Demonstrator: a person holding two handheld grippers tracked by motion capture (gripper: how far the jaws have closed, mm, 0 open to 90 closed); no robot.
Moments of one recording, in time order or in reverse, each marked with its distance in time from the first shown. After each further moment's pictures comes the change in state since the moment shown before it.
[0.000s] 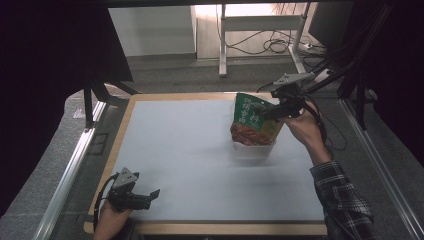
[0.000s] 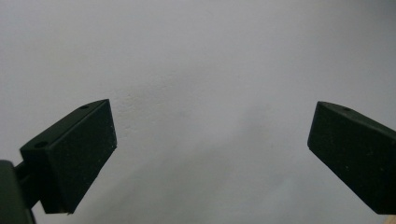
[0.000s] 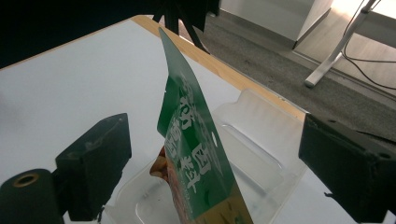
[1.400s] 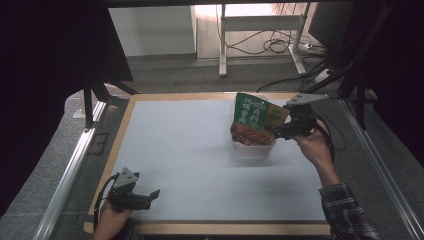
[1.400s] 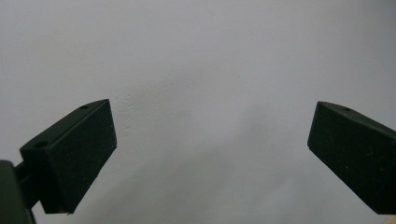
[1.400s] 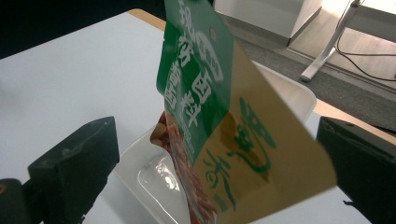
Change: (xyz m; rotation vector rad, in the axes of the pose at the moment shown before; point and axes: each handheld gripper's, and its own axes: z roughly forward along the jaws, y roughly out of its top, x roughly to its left) left arm -0.001 0.000 0.000 0.003 0.004 0.006; right arm 0.004 -0.055 -0.018 -0.032 -0.023 0.039
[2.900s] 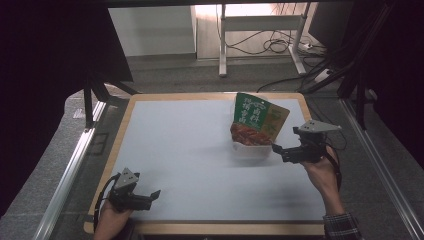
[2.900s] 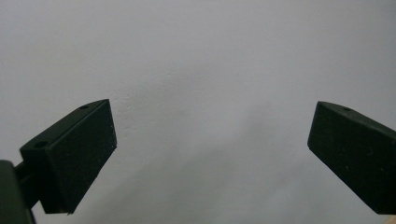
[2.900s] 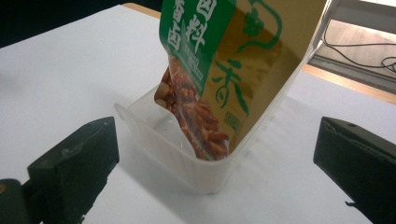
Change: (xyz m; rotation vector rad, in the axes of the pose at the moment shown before) left arm -0.002 0.000 0.000 0.007 0.007 0.016; right arm 0.017 -0.066 -0.024 -0.041 -0.042 0.057
